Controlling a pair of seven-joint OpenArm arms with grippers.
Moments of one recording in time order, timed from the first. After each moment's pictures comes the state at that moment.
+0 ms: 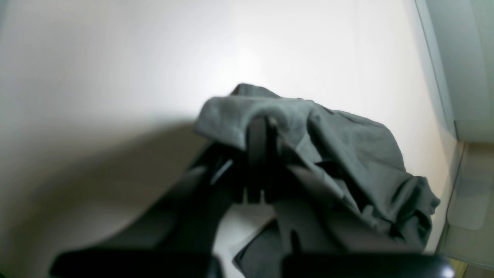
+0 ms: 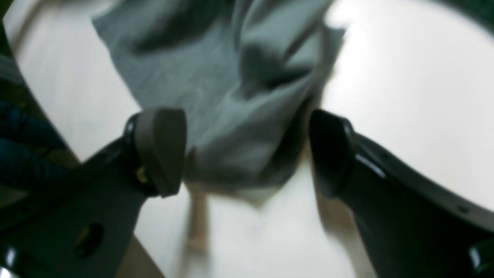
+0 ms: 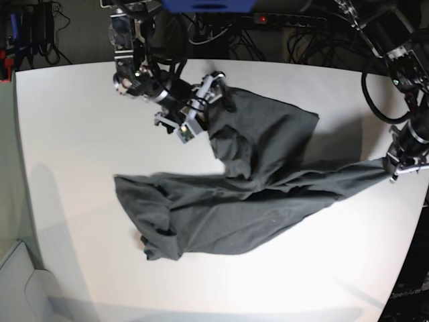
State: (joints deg) left arm -2.7 -15.0 -38.3 91.0 -43.1 9.7 58.8; right arm -11.9 -5.8 -1.5 88.9 6.6 39.5 -33.3
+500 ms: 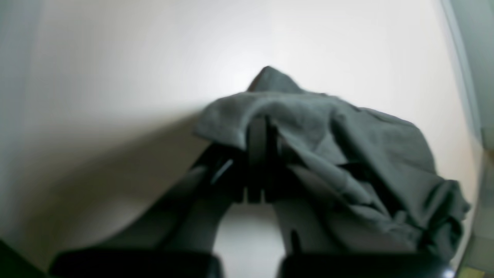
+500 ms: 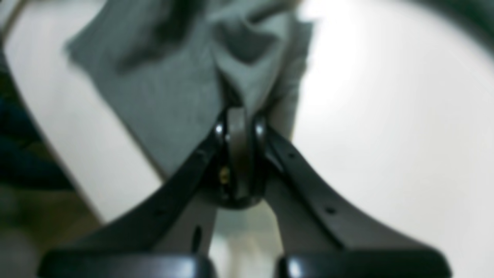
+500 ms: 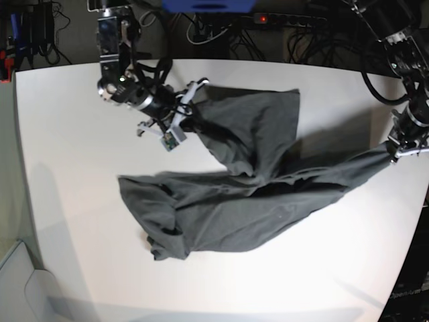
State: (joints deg) left arm 3.6 -15.9 -38.2 90.7 -43.8 9.7 53.0; right arm -11.1 -0.9 -0.9 93.8 6.4 39.5 -33.3
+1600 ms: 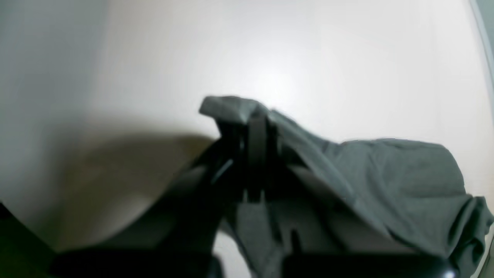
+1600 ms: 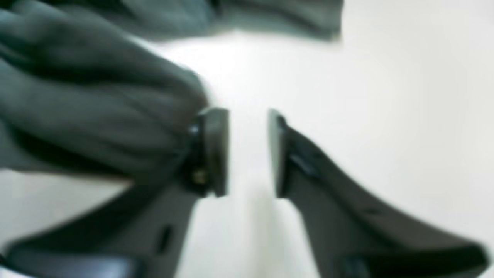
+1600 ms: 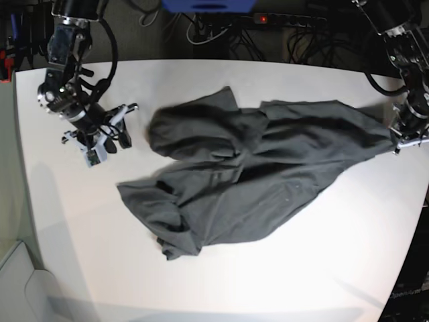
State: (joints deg) left arm 5.6 -15.9 -38.1 88.8 -43.1 9.9 48.8; right arm -8.4 4.3 18.7 95.2 6.4 40.0 -38.2
